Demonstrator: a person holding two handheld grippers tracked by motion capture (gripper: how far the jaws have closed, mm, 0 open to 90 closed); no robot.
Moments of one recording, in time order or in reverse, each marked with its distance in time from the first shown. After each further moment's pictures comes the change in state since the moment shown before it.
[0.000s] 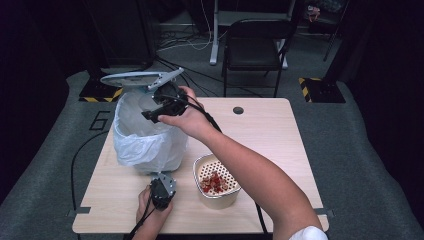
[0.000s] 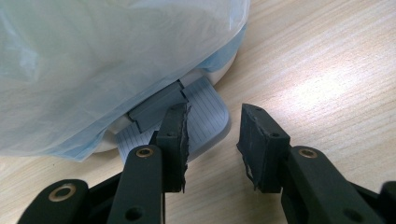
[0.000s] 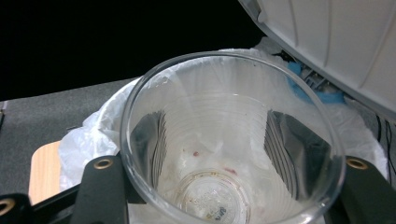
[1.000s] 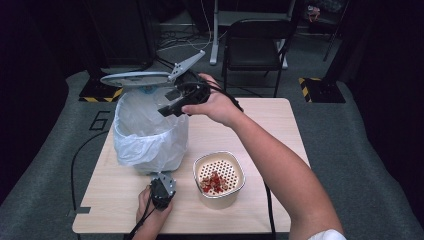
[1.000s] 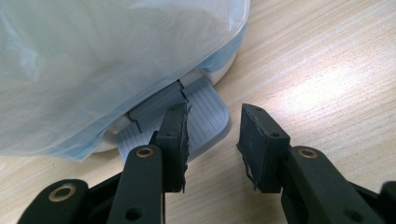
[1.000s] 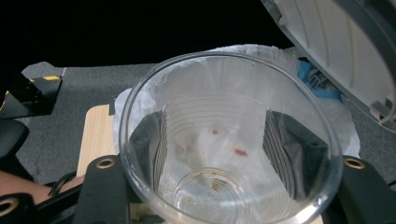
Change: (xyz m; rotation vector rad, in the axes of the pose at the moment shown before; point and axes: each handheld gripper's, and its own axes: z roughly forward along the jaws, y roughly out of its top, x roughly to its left) left arm 0.000 0.000 0.000 0.001 -0.001 -0.001; right arm -0.028 0.007 -0.058 0.041 0.194 -0.107
